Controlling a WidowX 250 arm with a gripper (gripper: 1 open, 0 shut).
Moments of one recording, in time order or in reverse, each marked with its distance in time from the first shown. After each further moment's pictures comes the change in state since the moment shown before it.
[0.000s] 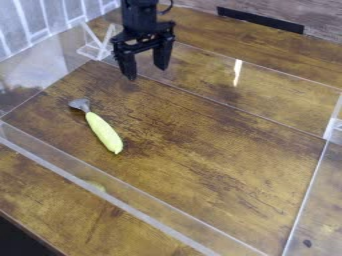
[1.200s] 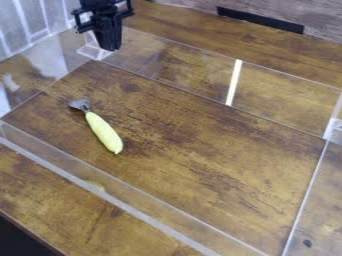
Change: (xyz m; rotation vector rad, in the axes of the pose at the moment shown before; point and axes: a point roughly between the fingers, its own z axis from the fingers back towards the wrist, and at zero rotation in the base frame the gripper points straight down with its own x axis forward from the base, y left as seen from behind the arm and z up) arm 0.050 0.037 0.045 0.007 0.162 0.254
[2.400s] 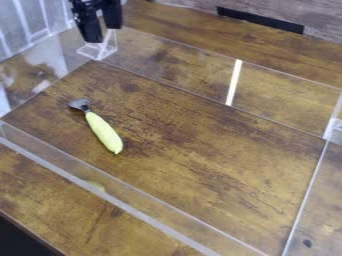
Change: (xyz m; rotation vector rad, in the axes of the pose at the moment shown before) arm 0.014 -0.008 -0.006 -0.026 0.023 0.235
